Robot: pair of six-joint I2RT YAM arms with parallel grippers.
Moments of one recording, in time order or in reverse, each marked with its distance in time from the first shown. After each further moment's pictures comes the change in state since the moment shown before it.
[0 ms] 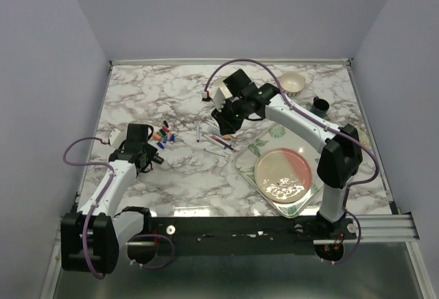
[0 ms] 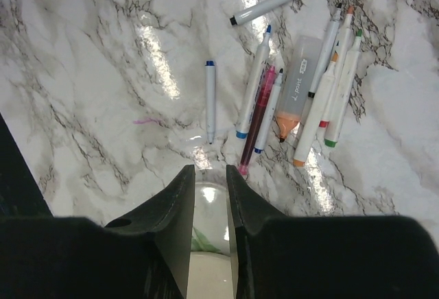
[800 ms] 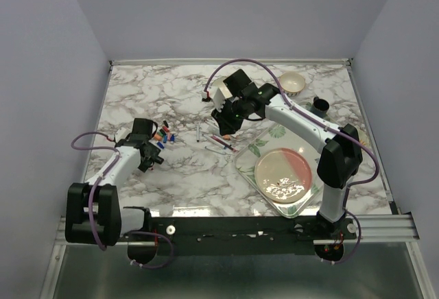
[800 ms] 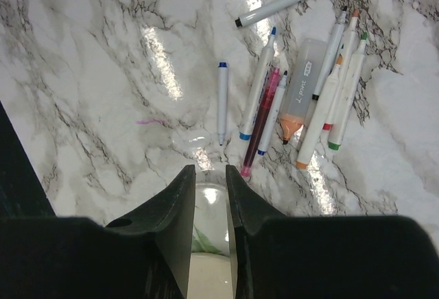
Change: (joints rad) left arm 0.000 0.214 0.076 -0.030 0.012 0.024; right arm 0.000 0.000 -0.001 0.000 -0.019 -0.006
